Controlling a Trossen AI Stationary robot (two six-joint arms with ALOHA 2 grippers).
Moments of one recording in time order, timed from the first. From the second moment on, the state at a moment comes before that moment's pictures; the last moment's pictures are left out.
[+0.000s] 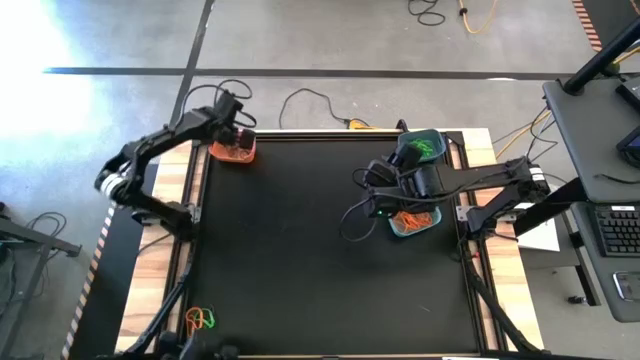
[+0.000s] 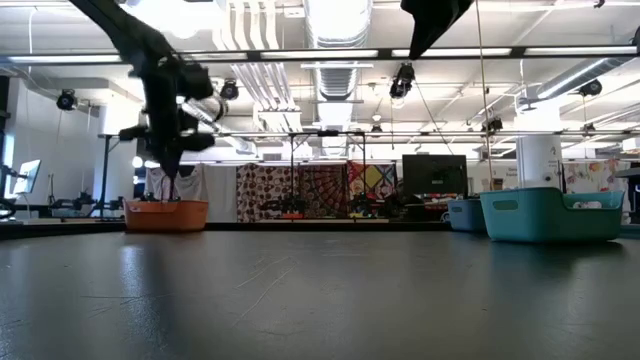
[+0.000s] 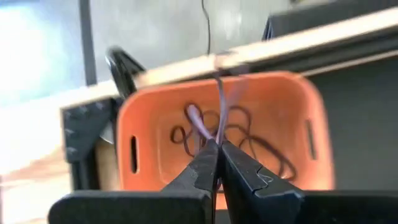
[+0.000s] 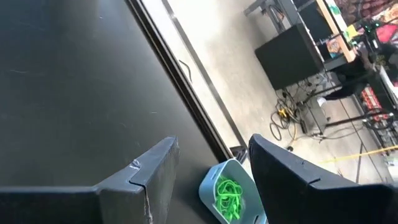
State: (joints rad) left arm 0.99 1.43 1.01 -0.70 -0.32 -0.27; right arm 0.12 1.57 1.58 -1.28 0.91 0.39
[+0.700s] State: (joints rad) left arm 1.03 1.70 1.03 -0.67 -0.27 -0.28; right arm -0.03 1.56 1.58 -1.28 0.88 0.33
